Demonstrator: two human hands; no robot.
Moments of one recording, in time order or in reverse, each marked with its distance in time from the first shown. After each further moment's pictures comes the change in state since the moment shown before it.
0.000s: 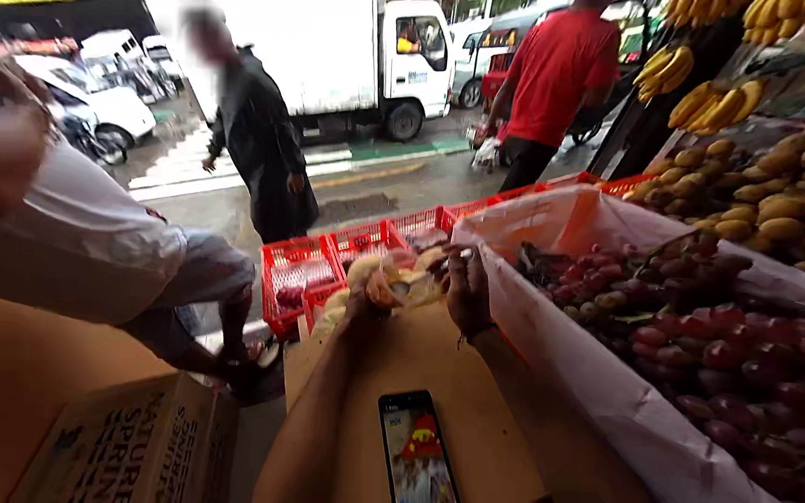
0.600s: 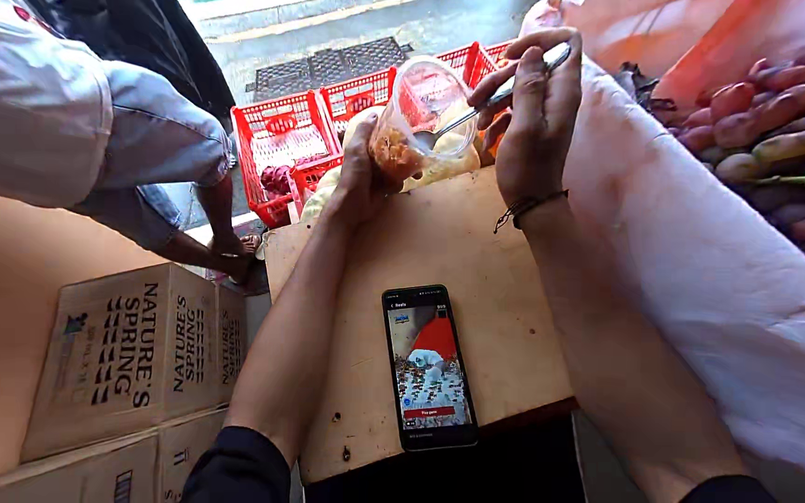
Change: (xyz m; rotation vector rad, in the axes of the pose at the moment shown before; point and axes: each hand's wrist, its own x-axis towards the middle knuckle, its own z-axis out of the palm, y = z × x) left_hand 0.014 -0.006 -0.003 0.024 -0.085 0.011; right_hand 0.014 0.006 -0.001 0.097 -0.038 -0.089
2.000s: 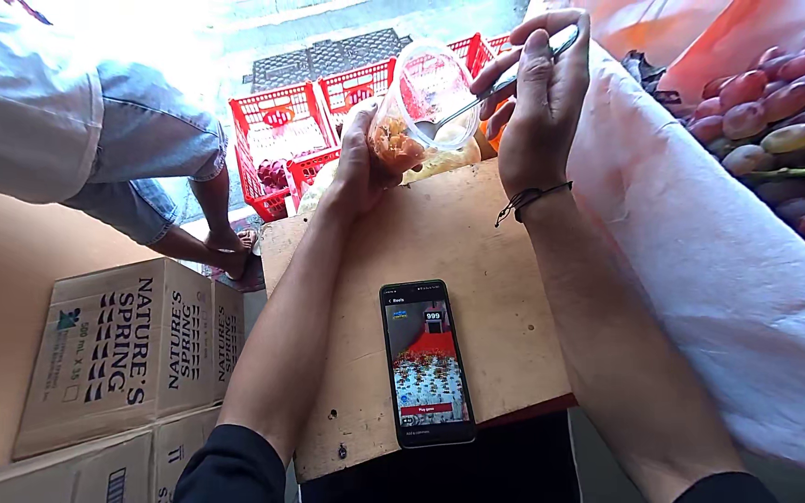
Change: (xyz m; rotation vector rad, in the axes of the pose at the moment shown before) left_hand 0.000 0.005 0.000 -0.004 0.026 -0.071; right_hand 0.002 0.002 0.002 0.014 0.014 -0.016
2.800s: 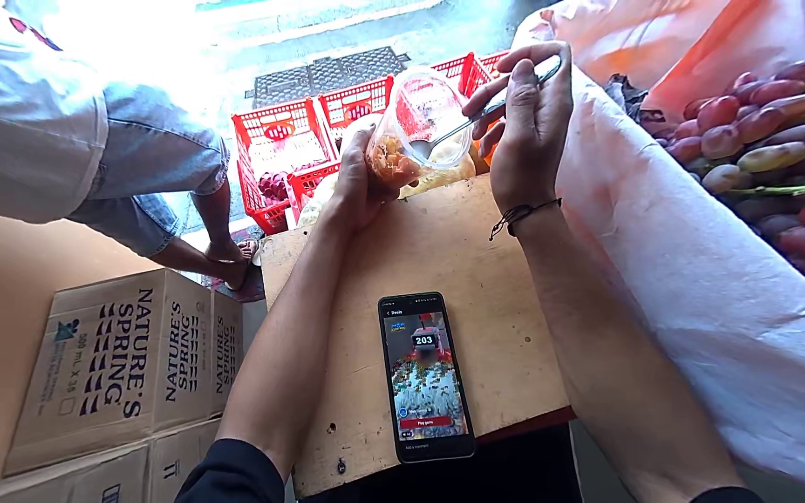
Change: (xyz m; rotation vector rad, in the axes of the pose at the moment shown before) left_hand 0.004 -0.003 -0.002 -0.004 -0.010 -0.012; right_hand -0.001 0.000 -0.001 -0.029 0.011 -0.009
